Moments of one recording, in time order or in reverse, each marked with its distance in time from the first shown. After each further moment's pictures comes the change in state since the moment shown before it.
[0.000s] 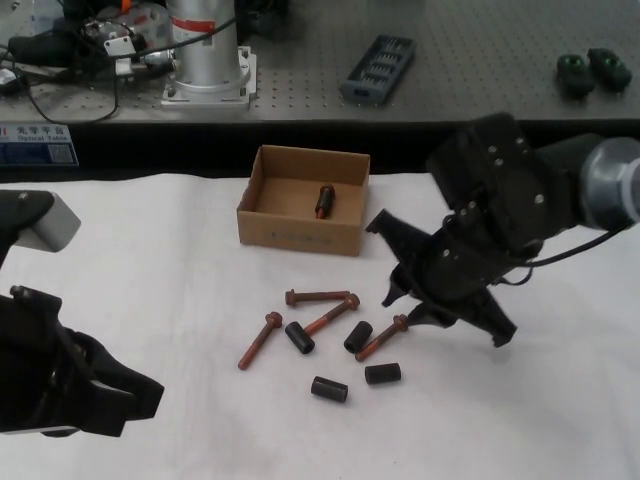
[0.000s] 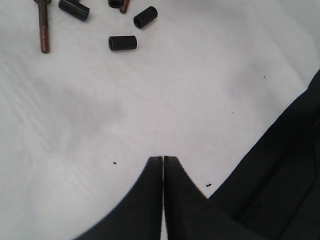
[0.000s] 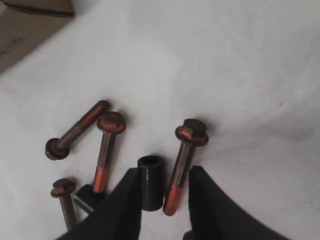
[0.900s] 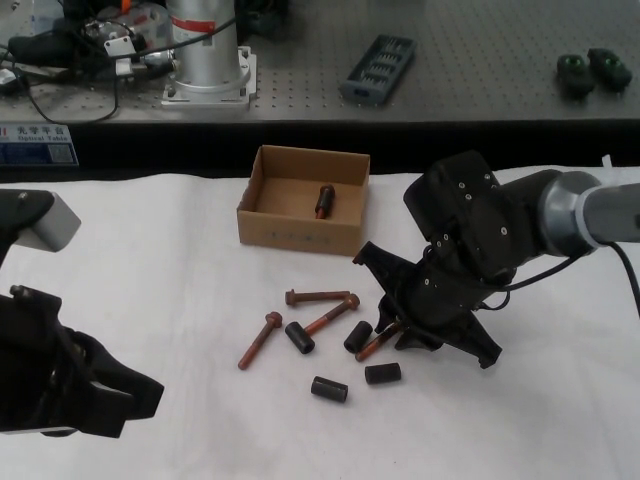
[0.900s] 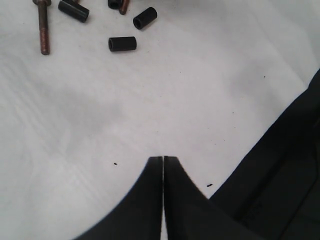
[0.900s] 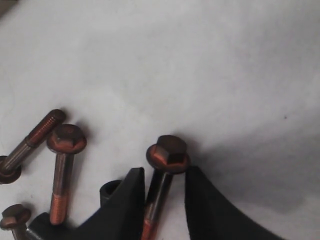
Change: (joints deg) left arm 0.0 -0.1 0.0 -0.1 0.0 0.3; right arm 0.3 4.9 -0.2 -2.8 2.1 0.1
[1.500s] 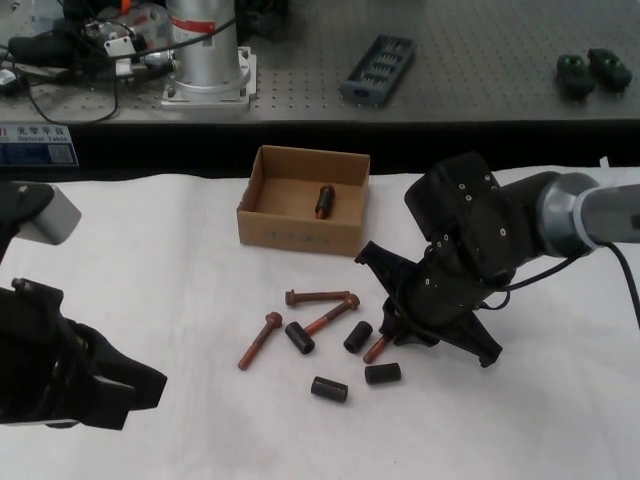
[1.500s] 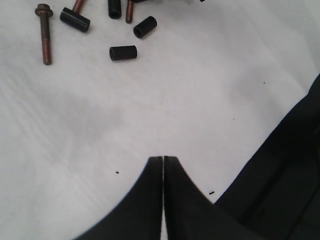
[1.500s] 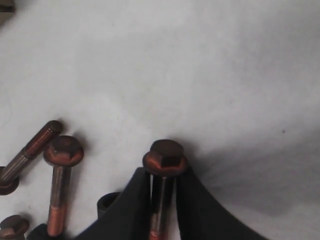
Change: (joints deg) left arm 0.0 0.0 0.0 -1.6 0.0 0.0; right arm -0.1 1.2 -0.4 -0.6 -0.5 0.1
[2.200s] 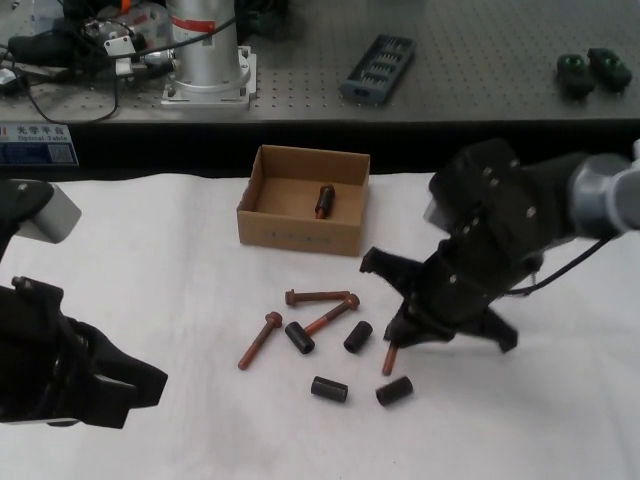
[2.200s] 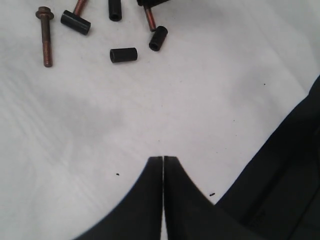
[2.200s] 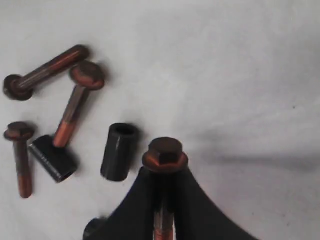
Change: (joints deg) left arm 0.0 0.0 0.0 -0.3 0.0 0.0; right arm -2.9 -6.8 0.3 7.8 -9.3 -22.5
